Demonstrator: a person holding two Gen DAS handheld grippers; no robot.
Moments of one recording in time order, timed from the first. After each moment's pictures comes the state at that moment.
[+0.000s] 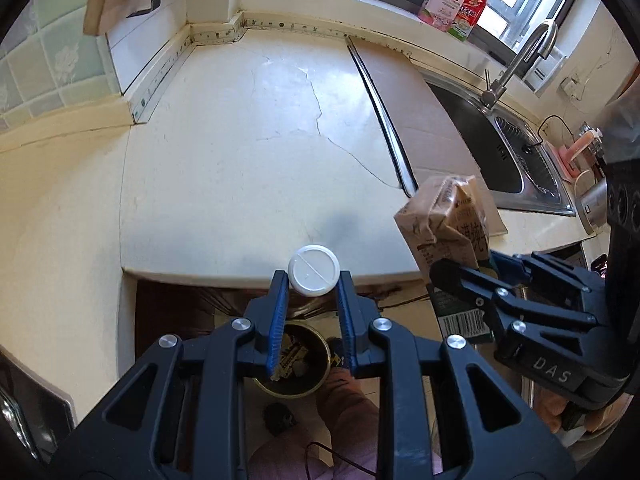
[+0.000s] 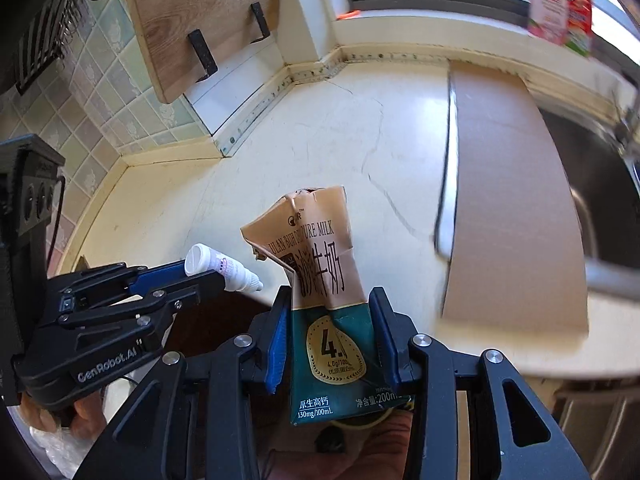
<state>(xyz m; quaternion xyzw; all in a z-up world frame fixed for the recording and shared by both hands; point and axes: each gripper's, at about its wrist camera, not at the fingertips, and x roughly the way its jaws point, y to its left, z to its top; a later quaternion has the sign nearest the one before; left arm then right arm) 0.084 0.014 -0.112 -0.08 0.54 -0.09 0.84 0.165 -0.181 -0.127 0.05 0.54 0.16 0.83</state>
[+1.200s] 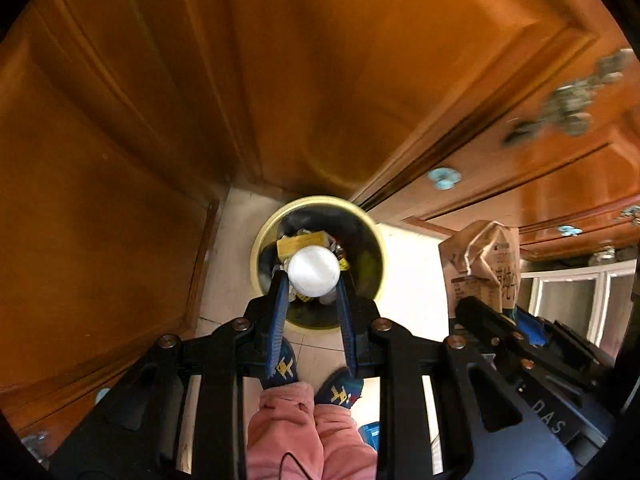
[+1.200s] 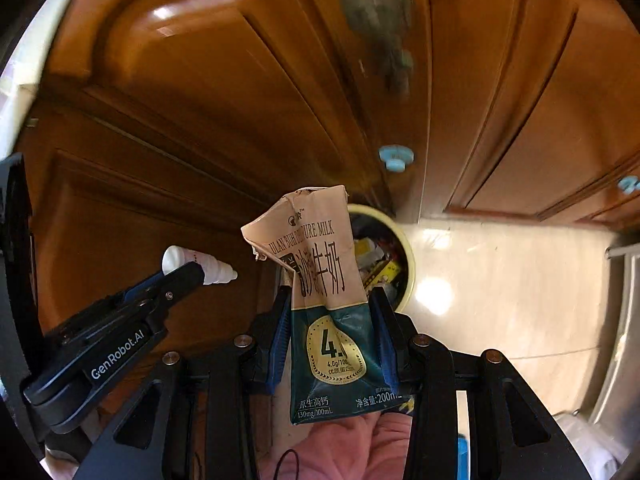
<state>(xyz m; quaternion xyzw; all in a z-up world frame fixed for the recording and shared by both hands) -0.029 -0.011 -0.466 -0.11 0.65 0.05 0.75 -0.037 -0.188 -0.444 0.12 0.68 0.08 0.72</state>
